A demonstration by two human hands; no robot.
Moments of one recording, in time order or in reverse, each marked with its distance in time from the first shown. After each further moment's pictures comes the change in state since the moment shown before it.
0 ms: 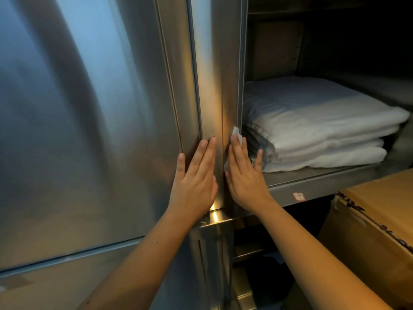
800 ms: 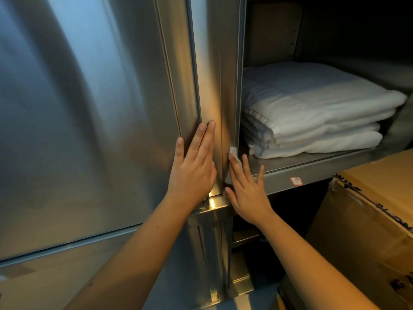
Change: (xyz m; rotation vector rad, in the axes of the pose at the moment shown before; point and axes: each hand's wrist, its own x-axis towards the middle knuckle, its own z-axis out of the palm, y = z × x) left_hand -0.001 -0.001 0.000 0.048 0.042 0.016; right_hand -0.063 -0.007 0.016 0.113 -0.317 0.070
